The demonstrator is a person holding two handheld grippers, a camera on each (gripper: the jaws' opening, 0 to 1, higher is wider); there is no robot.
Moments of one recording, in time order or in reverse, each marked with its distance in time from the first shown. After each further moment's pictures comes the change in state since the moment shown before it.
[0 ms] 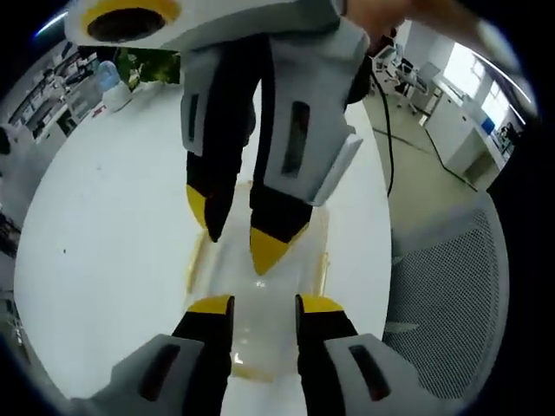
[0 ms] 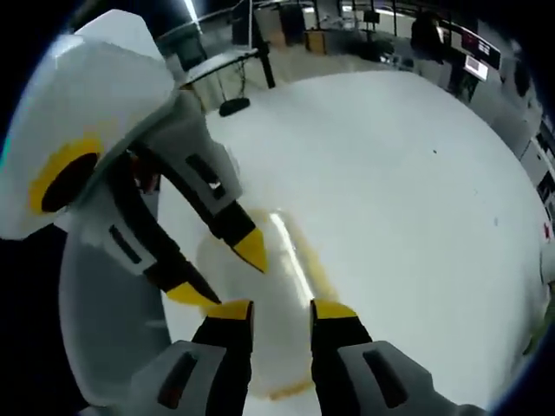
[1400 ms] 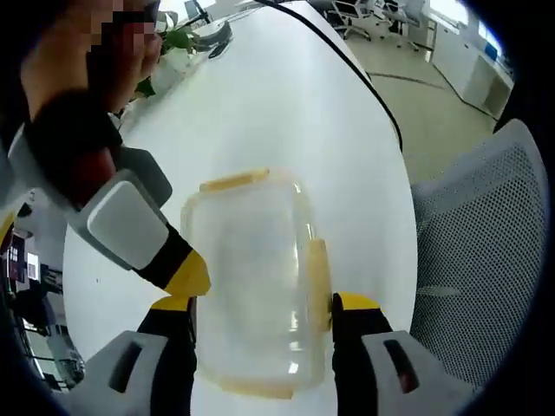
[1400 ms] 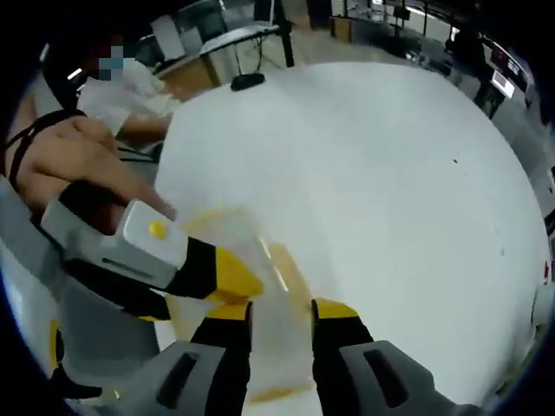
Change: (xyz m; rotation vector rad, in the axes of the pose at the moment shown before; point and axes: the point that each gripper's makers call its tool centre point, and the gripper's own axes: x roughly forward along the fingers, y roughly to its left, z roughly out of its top) left arm 0.026 -0.023 -0.004 0.209 0.128 0.237; right arm 0.019 -0.009 0.002 -0.180 0.132 0.033
